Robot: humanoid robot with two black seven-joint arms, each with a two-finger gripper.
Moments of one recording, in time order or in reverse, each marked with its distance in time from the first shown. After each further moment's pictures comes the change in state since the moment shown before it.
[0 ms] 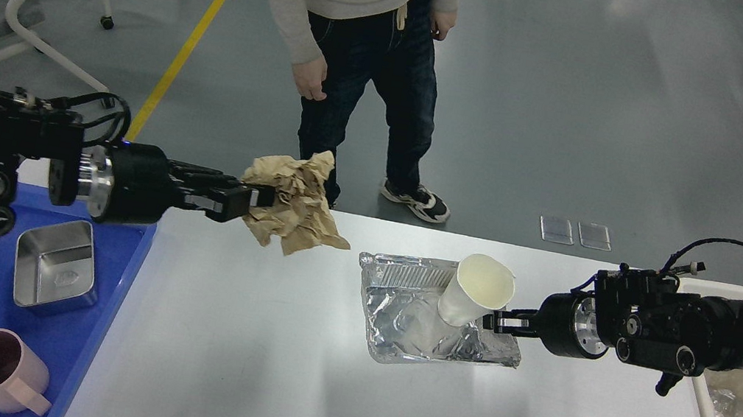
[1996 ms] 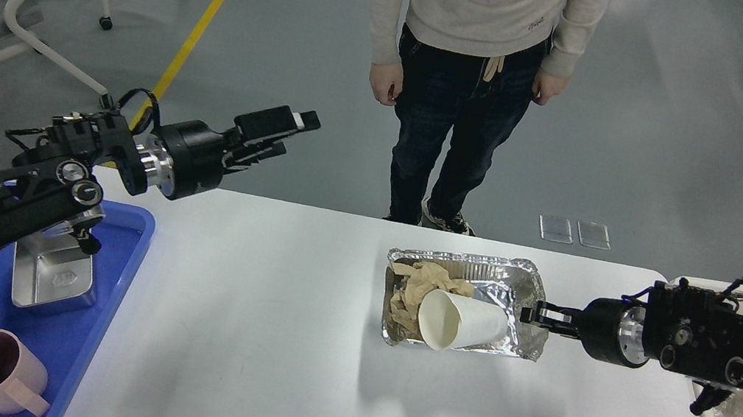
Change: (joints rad) left arm 0.245 -0.322 -0.354 0.338 -0.326 0.065 0.006; right arm -0.072 -0.154 0.105 0.000 0.059 0.003 0.005
